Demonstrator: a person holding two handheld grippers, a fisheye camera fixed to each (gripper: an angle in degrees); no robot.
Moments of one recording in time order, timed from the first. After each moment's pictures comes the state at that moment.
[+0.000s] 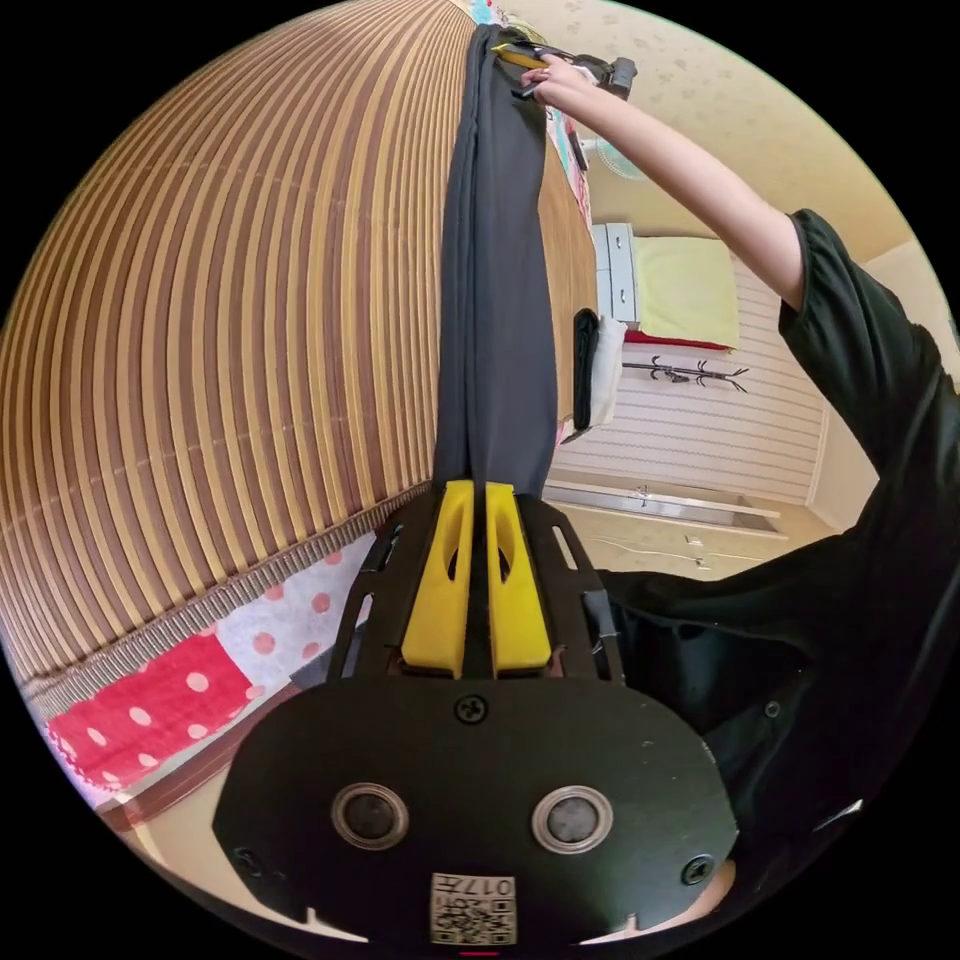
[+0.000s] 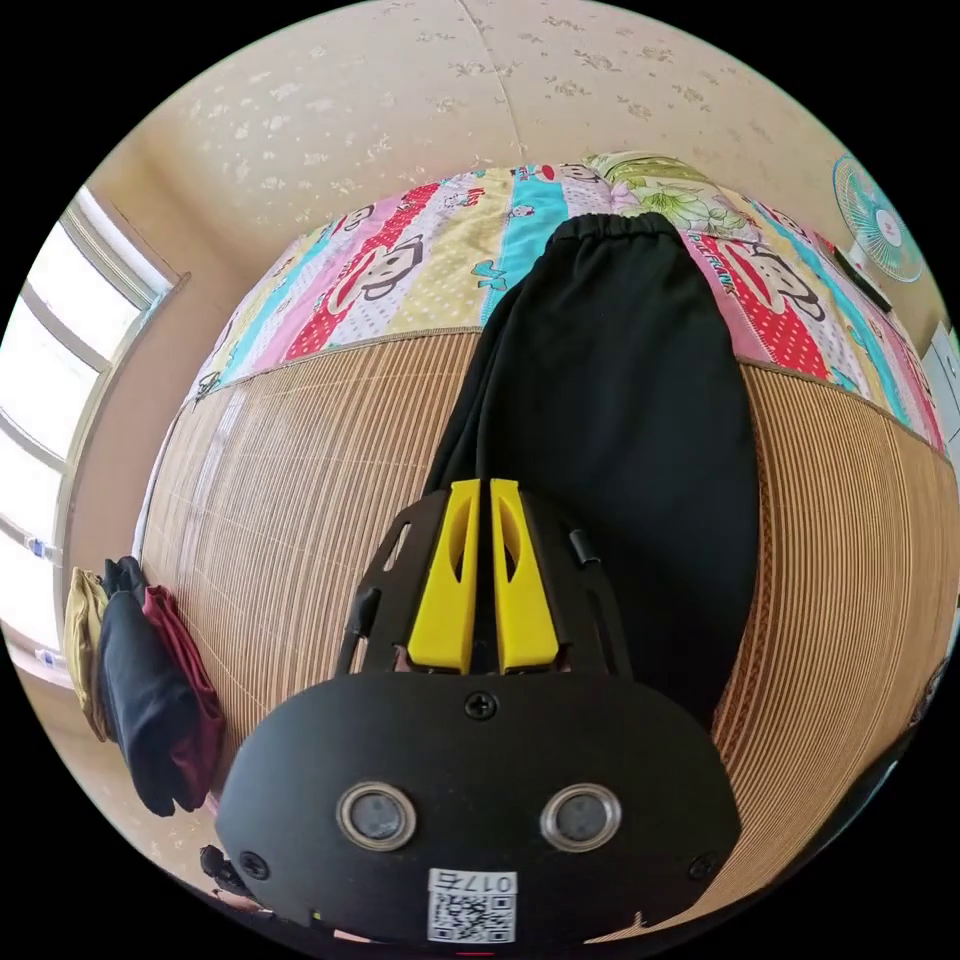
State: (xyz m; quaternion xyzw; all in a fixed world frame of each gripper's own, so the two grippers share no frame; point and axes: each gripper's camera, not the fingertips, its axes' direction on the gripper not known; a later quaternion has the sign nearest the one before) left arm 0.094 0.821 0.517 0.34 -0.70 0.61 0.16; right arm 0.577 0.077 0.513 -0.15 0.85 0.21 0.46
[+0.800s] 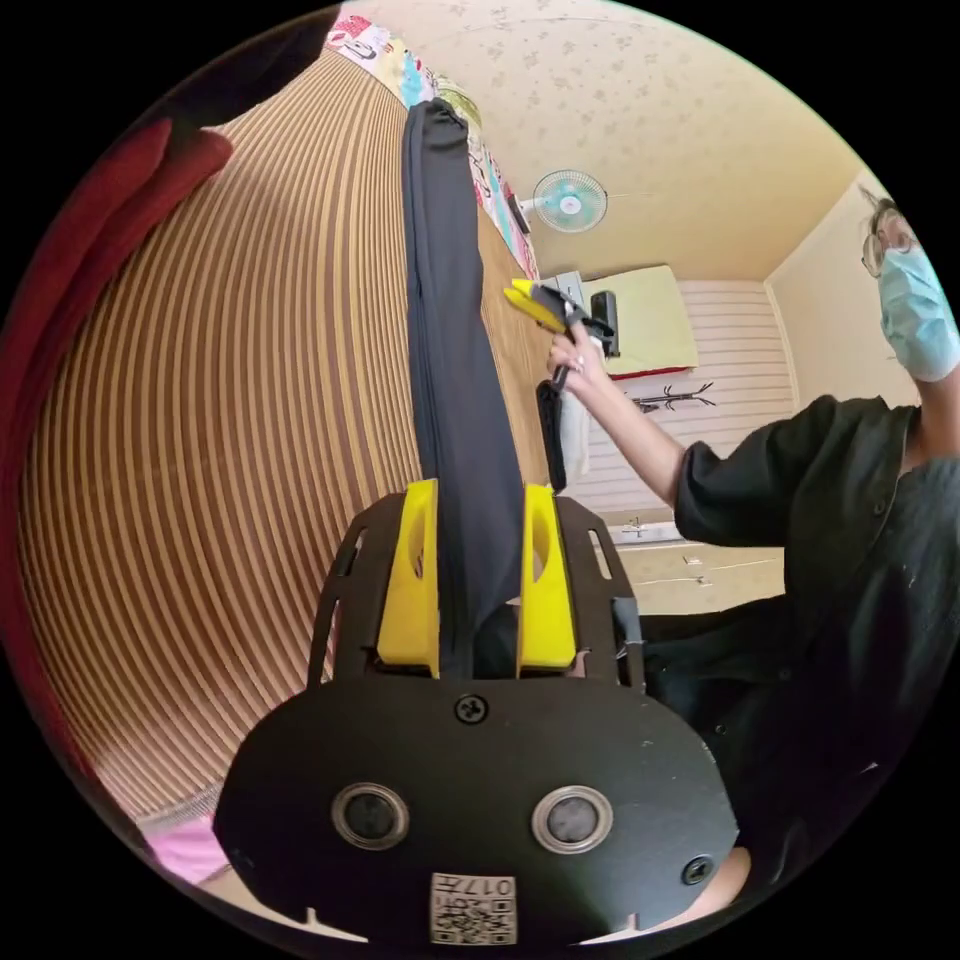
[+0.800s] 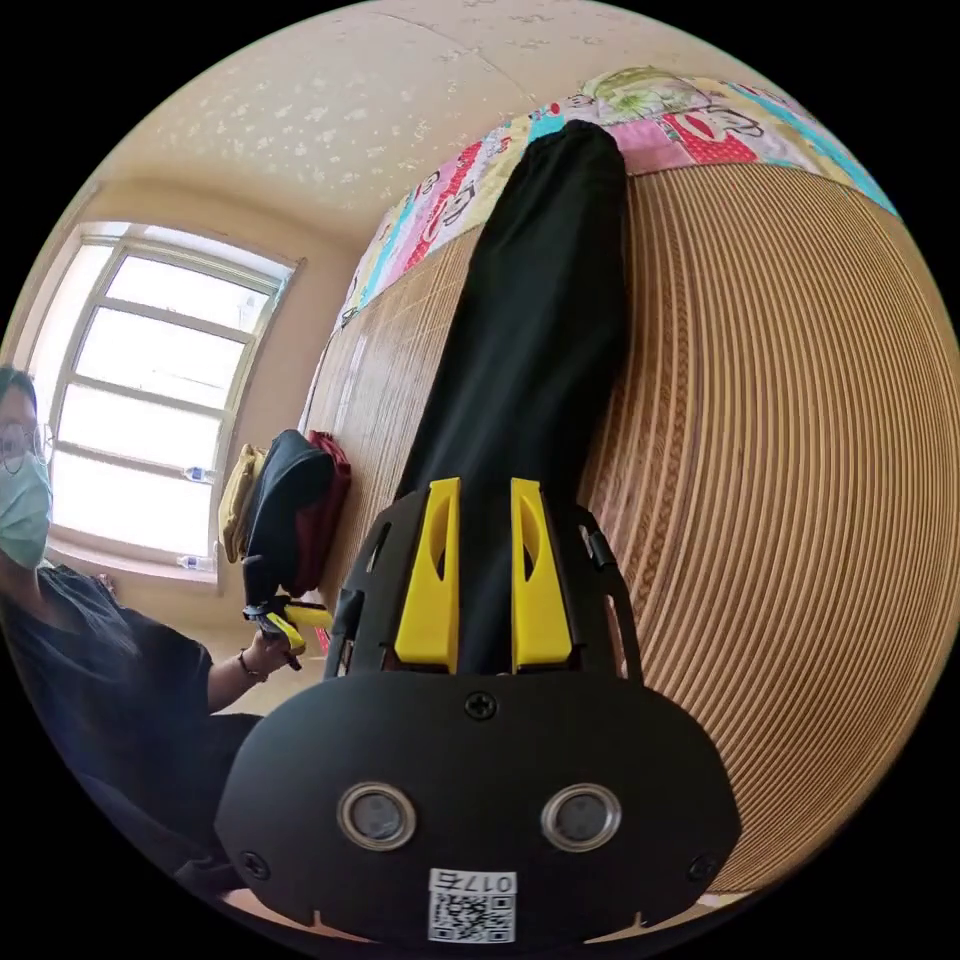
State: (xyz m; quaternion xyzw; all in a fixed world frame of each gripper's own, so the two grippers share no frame) left arm 0.156 0.888 0.615 0.31 -0.66 0.68 0.09; right arm 0.293 0.174 0.473 -0.09 0.68 0.37 0.62
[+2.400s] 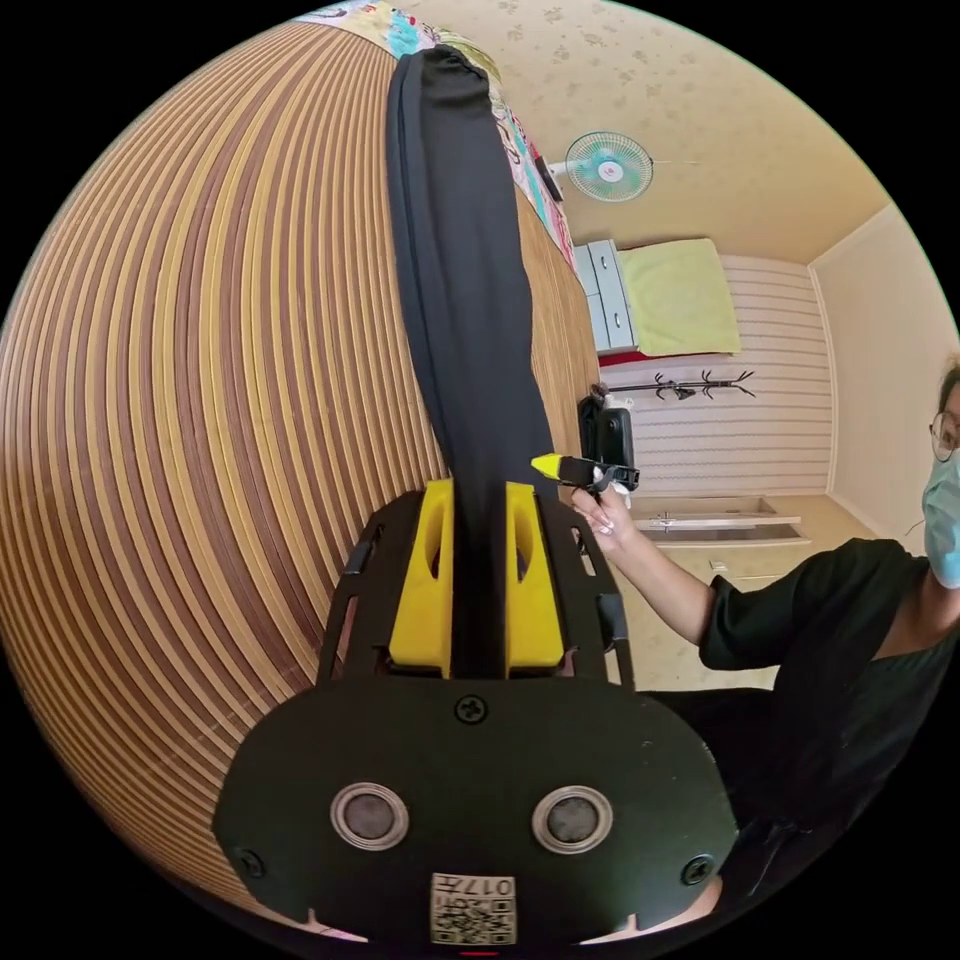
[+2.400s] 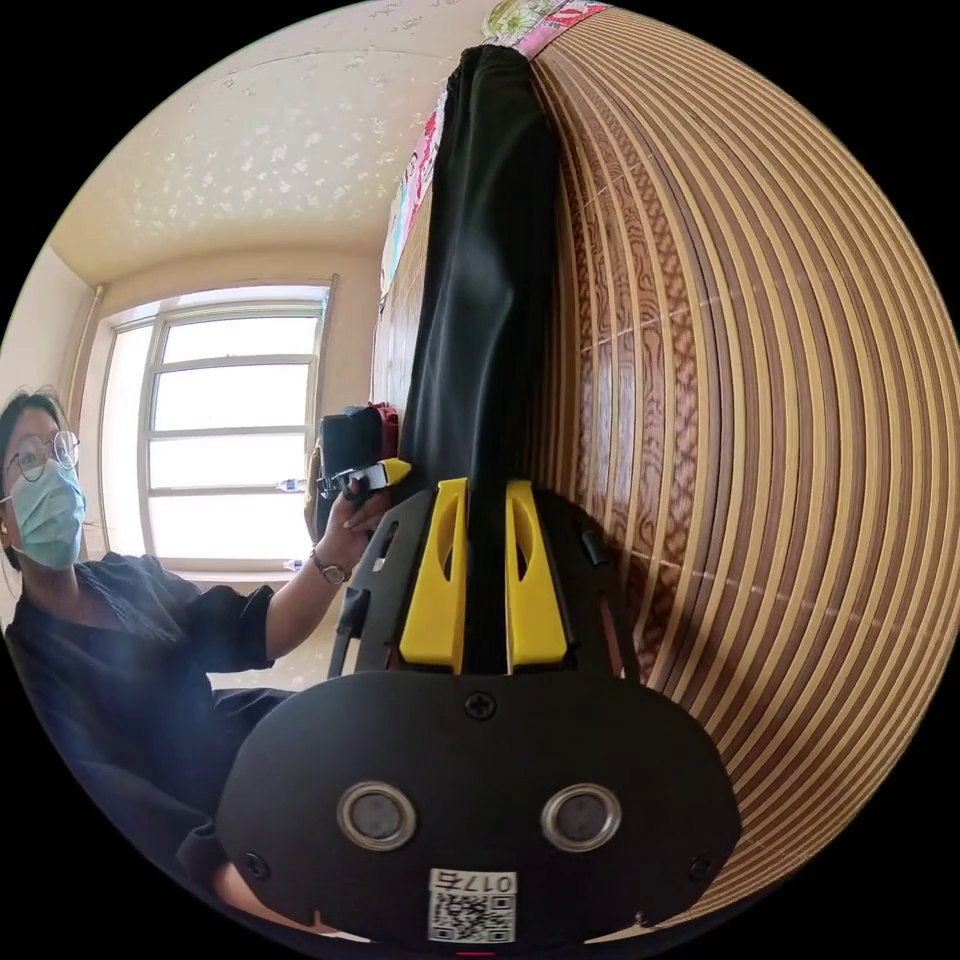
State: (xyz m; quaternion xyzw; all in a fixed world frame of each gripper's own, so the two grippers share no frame) left arm 0.365 0.729 0.688 0.35 -0.70 0.62 0.09; right arm 0.260 0.283 0.406 0.00 0.55 0.43 0.72
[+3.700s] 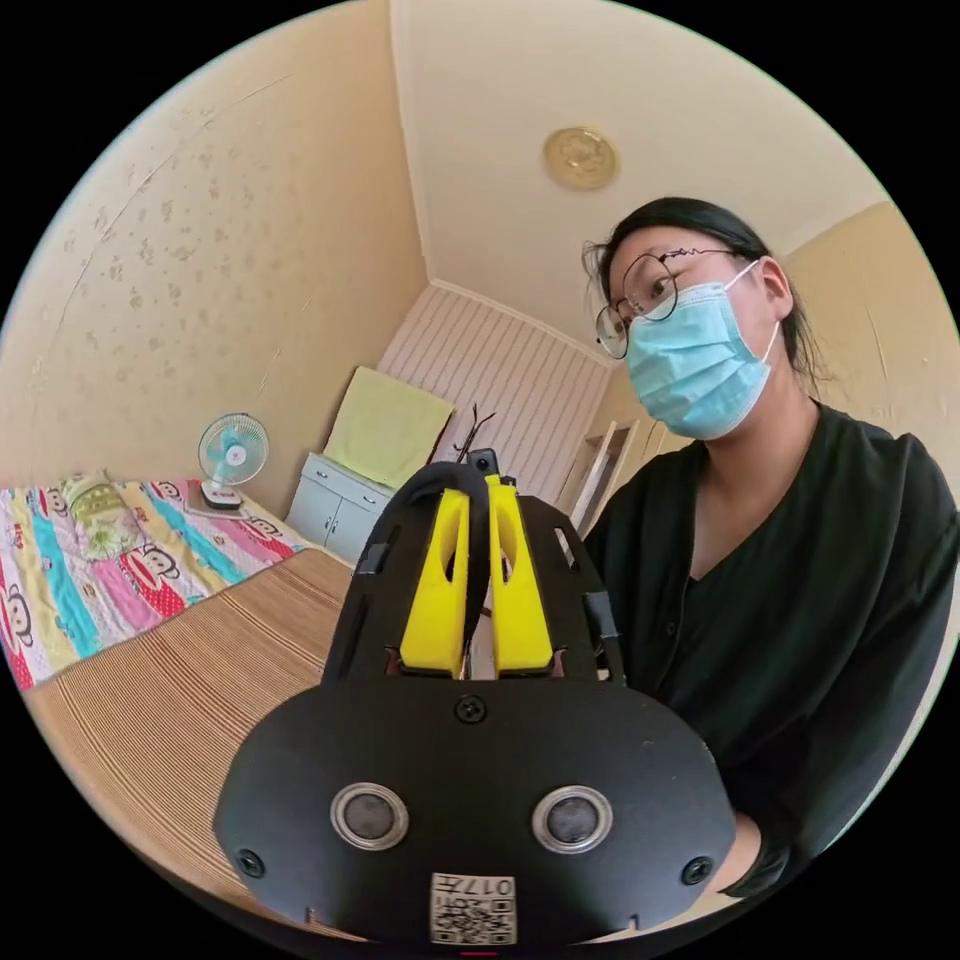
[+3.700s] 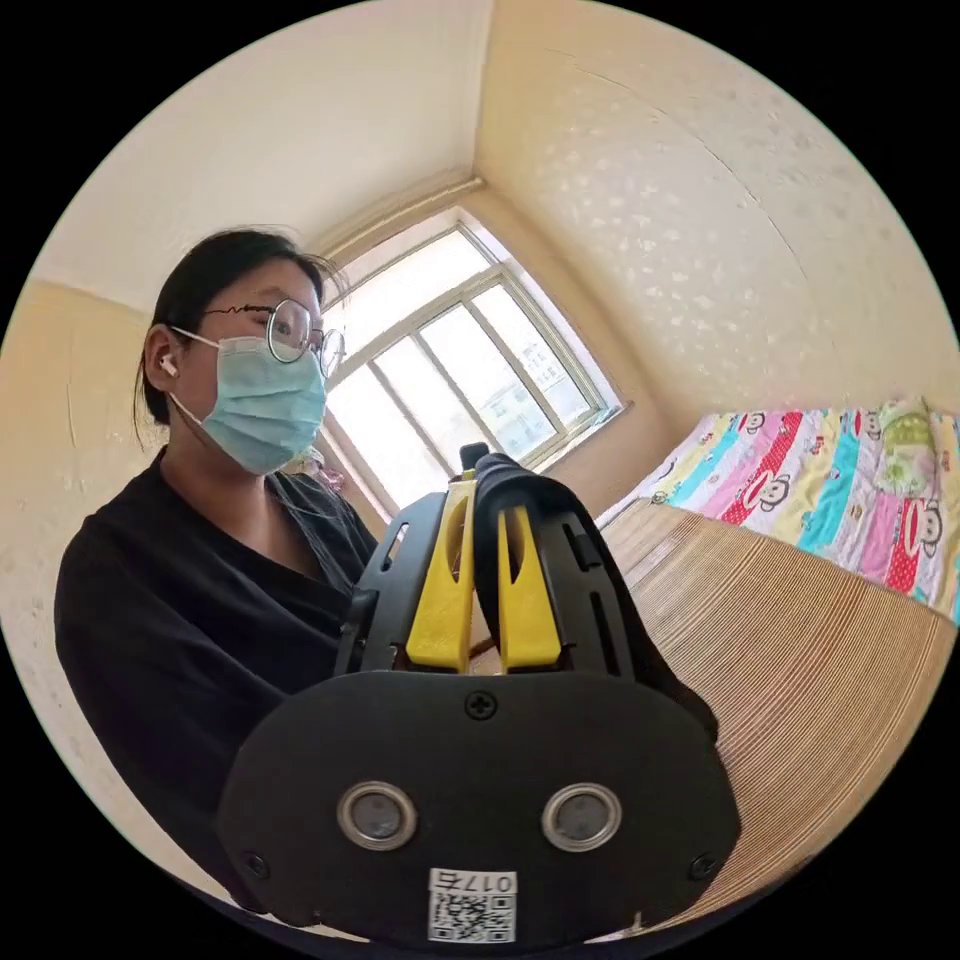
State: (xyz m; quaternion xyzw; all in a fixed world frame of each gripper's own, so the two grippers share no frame) left arm -0.113 0.593 0.909 -0.10 -0.61 0.76 -0.21; right arm -0.042 0.012 0.790 -0.15 0.46 0.01 0.87
